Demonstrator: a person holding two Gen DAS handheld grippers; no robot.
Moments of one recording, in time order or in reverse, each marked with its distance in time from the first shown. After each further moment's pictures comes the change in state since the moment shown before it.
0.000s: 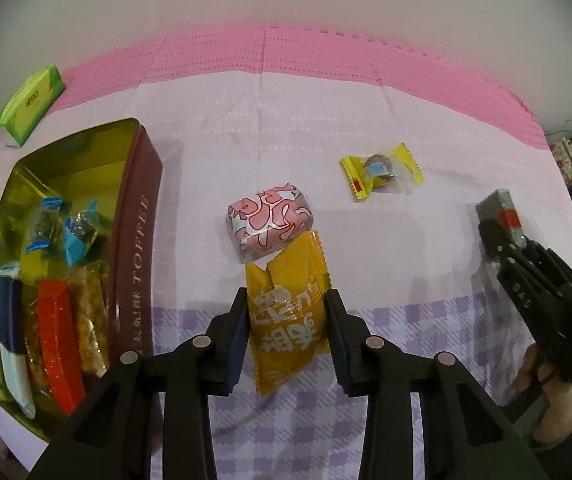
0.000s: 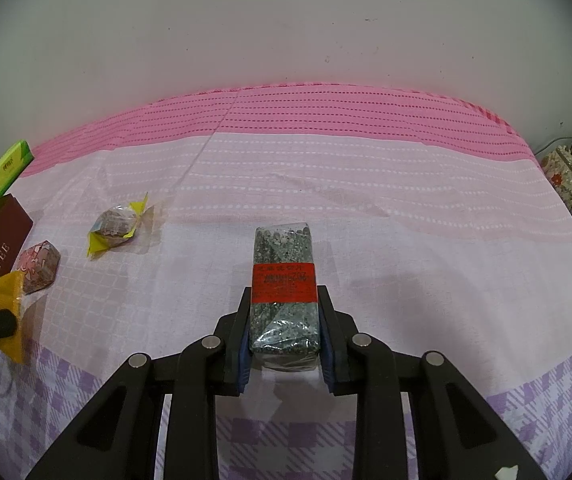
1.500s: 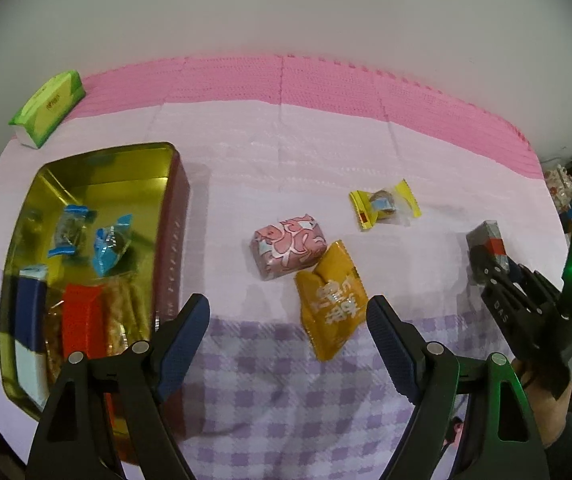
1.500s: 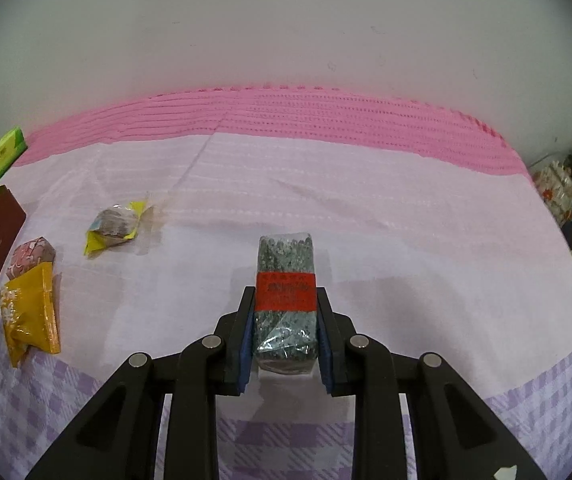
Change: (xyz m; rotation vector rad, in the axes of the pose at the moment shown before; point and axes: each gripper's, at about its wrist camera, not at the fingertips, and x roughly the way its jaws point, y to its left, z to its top) left arm -0.025 0.011 0.008 -0.052 -0.056 -0.007; right arm -0.005 0.017 0.004 -0.018 0.014 -0.040
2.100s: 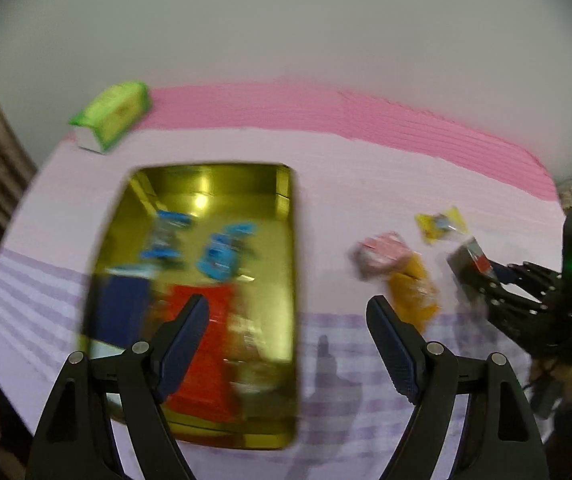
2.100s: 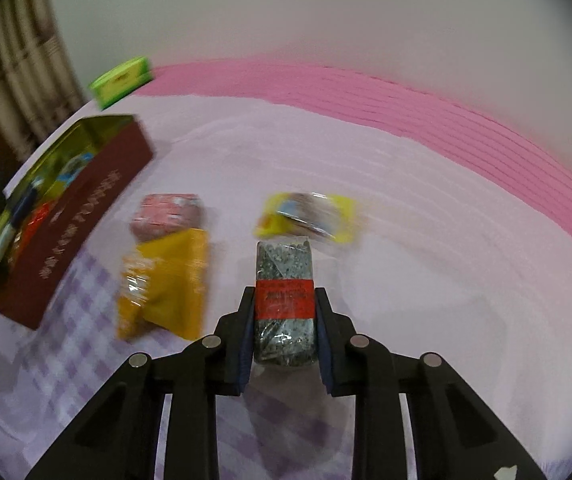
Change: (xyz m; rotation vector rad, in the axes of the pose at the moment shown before) left arm -0.050 0.069 -0.018 -0.031 -0.093 0.046; right arm -0.004 0.062 0.007 -0.289 0.068 0.271
